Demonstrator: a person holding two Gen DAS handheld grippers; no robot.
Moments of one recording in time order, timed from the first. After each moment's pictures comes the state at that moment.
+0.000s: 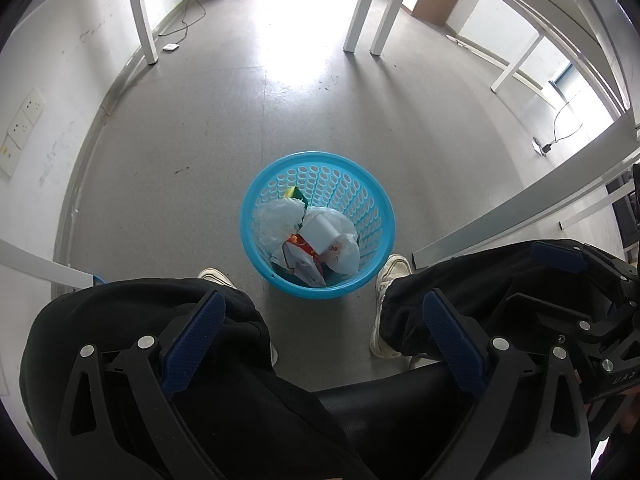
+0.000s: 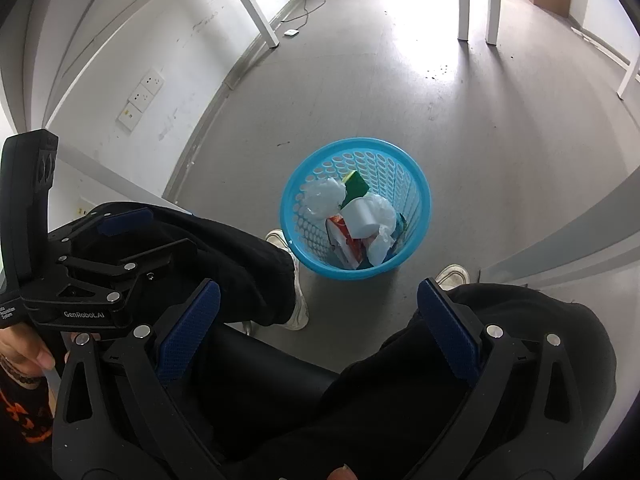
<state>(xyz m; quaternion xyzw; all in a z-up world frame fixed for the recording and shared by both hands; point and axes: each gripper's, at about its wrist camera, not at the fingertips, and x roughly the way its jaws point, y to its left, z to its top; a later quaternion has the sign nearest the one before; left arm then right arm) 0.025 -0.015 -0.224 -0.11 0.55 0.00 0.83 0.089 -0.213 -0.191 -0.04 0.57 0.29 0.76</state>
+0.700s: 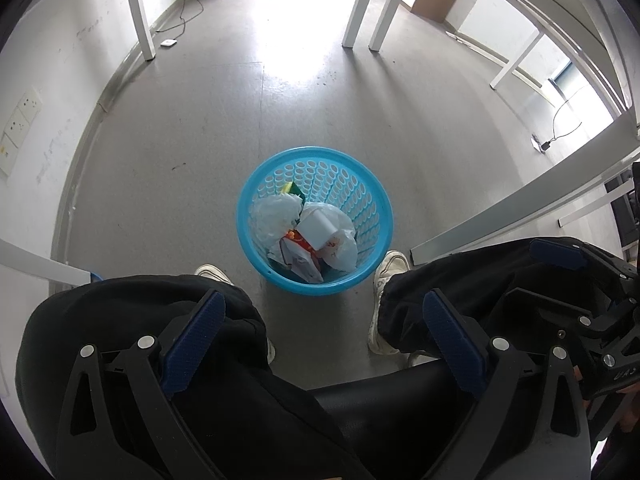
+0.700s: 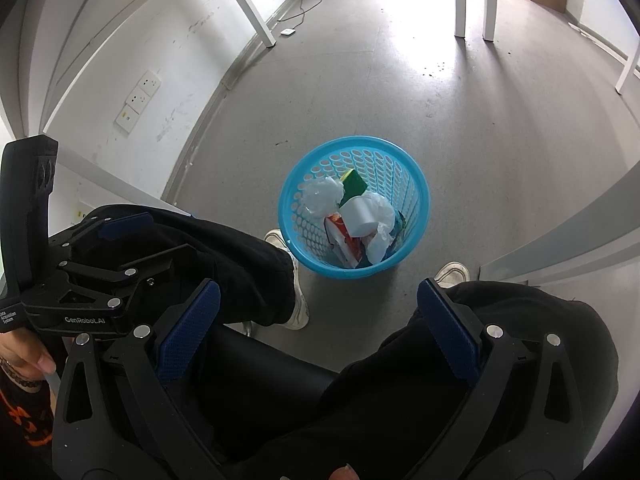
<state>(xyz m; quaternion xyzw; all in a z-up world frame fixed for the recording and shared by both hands) 0.025 -0.018 -0.228 -0.11 0.56 0.00 0.82 0.090 -0.214 -0.192 -0.03 0.58 0.29 0.76</state>
